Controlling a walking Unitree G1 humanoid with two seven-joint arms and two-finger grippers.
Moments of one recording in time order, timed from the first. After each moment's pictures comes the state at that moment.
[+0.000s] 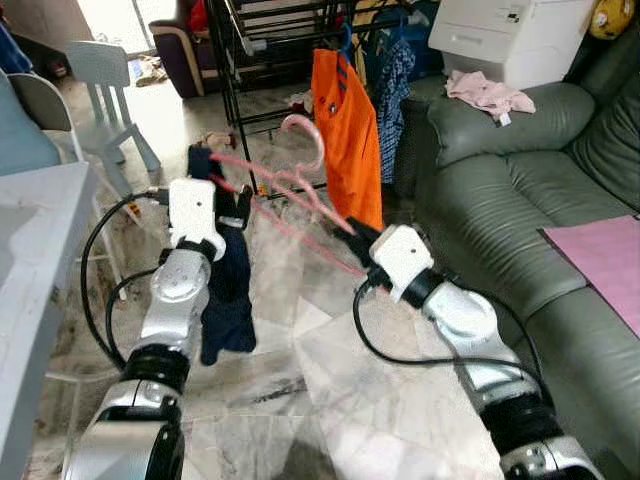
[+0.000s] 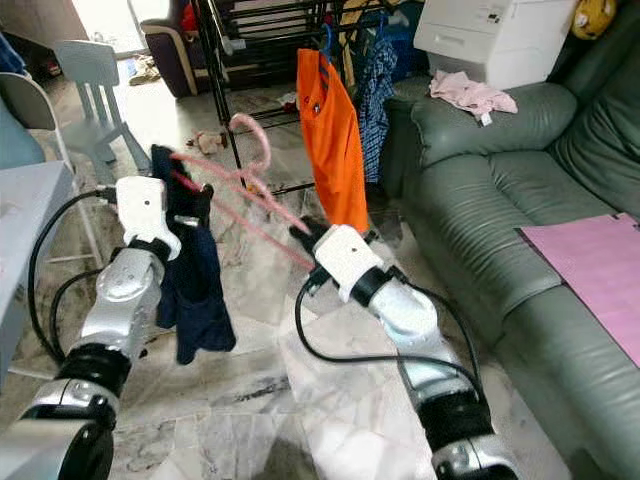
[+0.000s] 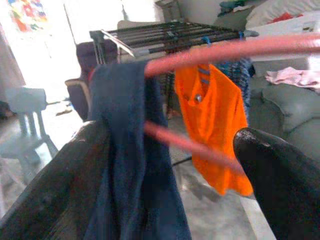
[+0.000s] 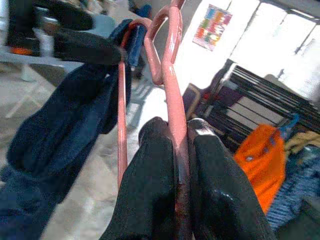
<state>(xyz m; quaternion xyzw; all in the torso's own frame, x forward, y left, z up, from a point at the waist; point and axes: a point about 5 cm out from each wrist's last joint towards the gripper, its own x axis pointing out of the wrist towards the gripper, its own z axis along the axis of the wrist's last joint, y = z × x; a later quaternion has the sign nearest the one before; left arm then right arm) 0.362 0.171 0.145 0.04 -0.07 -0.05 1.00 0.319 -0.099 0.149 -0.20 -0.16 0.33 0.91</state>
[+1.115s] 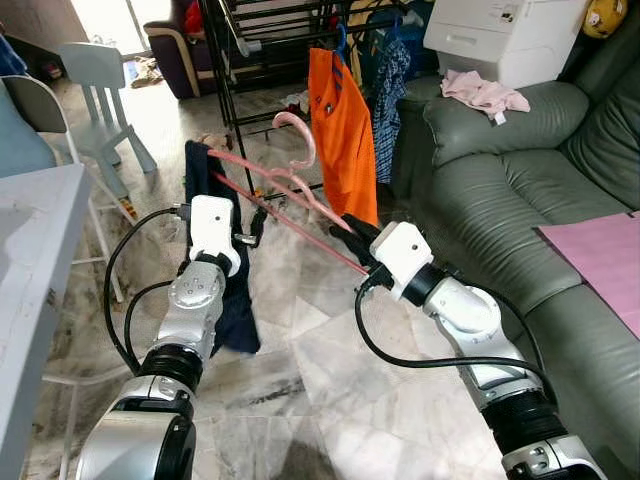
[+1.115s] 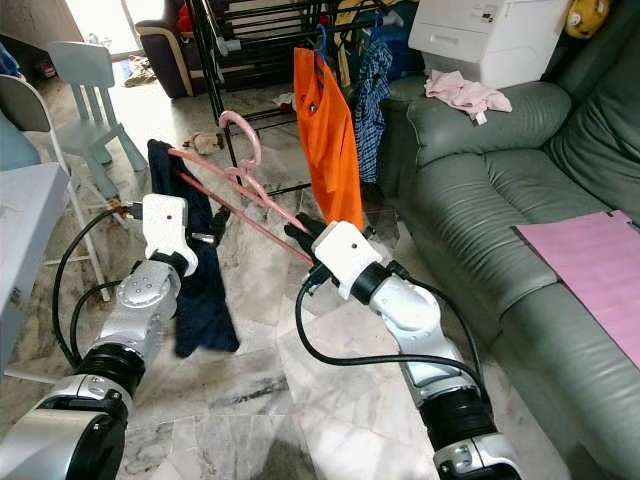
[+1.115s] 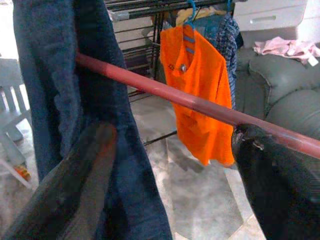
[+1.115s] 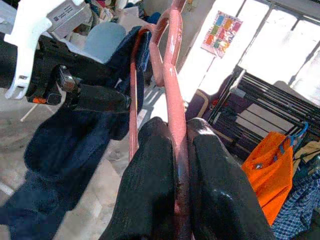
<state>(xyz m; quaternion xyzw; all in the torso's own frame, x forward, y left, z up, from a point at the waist) 0.366 0.157 0.120 0.04 -0.01 -0.06 1.00 0.313 -0.096 0.155 -0.19 -0.16 0.37 0.89</state>
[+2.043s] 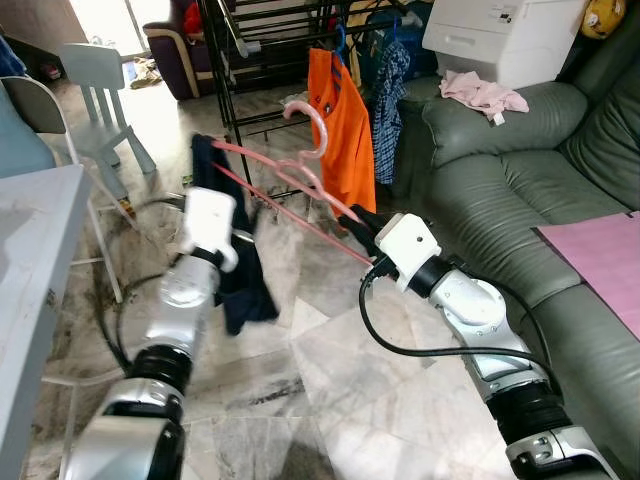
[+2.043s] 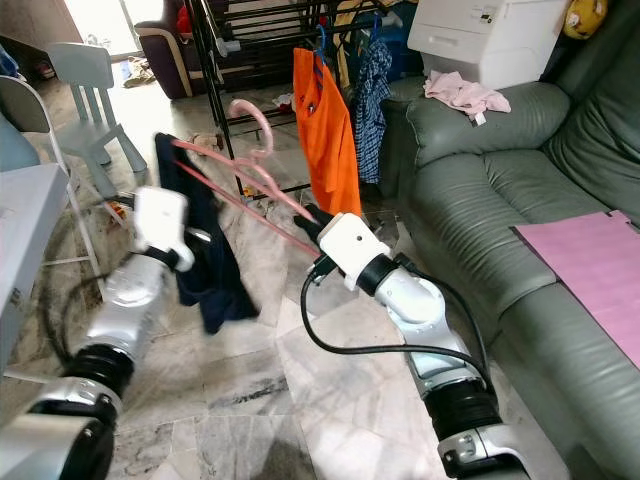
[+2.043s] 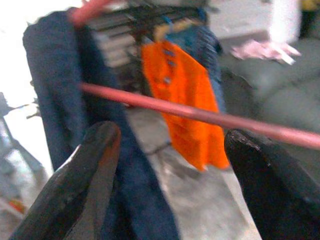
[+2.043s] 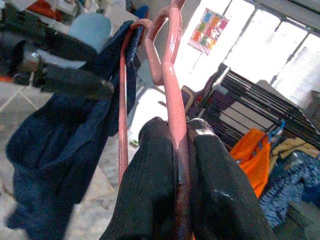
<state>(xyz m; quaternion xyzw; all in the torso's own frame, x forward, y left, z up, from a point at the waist) 0.362 0.152 0.124 0.08 -0.03 -0.12 0.99 0.323 -0.106 0.157 -0.22 -0.16 0.34 0.90</state>
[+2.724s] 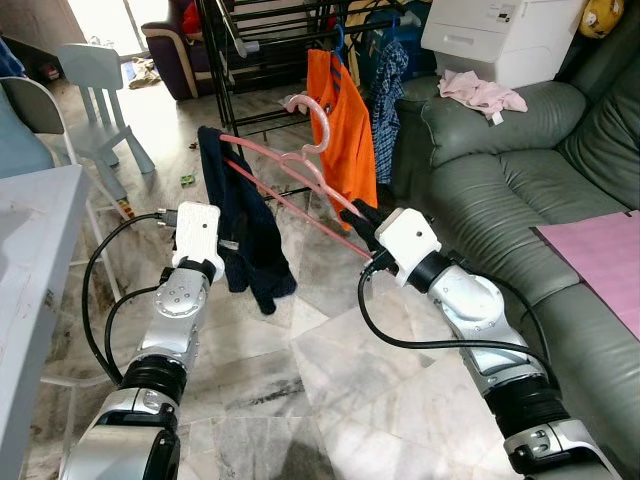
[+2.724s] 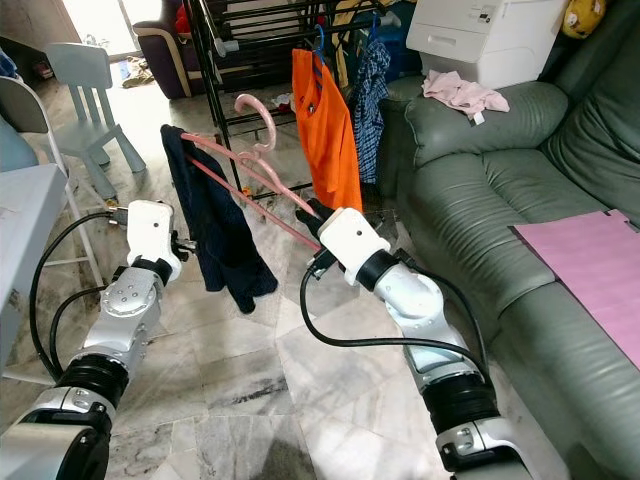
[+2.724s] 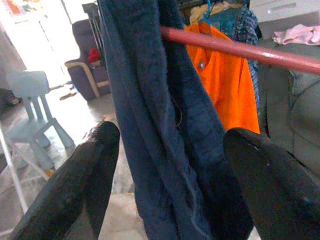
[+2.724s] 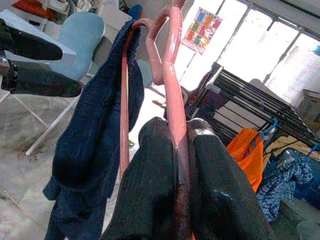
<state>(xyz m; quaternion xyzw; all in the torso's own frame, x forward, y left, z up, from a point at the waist) 0.358 0.174 0.115 0.09 -0.02 -0.03 1.00 0.327 -0.106 0.162 -0.22 -0.17 0.33 0.90</state>
